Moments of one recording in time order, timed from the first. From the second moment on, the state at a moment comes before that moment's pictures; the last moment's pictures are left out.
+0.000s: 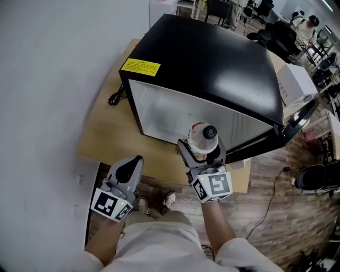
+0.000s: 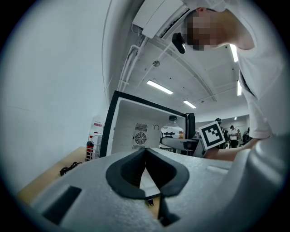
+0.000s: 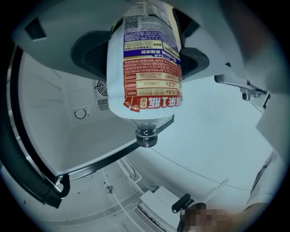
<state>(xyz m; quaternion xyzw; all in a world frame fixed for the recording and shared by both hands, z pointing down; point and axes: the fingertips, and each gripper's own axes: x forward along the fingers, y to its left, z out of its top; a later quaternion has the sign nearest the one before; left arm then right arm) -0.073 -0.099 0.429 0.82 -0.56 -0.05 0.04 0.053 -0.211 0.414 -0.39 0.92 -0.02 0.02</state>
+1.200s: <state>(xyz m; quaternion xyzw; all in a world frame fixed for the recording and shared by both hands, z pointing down) -0.087 -0.095 0.445 0.80 -0.60 -0.04 0.06 0.035 -0.328 0.504 -0.46 0.89 -0.02 -0.01</state>
